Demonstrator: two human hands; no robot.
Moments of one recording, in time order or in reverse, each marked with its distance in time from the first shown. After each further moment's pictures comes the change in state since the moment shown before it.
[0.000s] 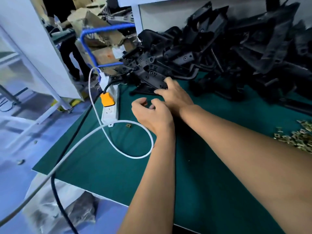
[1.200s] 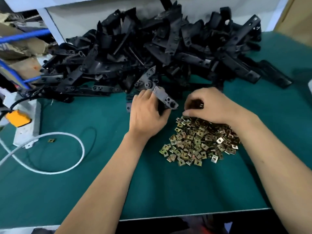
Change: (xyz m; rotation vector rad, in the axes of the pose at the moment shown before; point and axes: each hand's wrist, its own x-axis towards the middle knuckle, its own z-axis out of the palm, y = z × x) left_hand -0.124 0.012 0.041 0.489 -1.038 1.107; right_hand -0.244 0.181 -0.125 0.077 0.112 0.143
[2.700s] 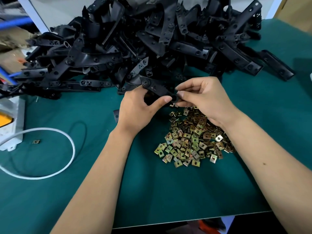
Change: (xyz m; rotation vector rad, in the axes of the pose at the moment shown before) left_hand 0.004 -0.008 -0.002 -0.482 0.026 -0.129; right_hand -0.001 -0.018 0.024 1.040 0.277 0.258
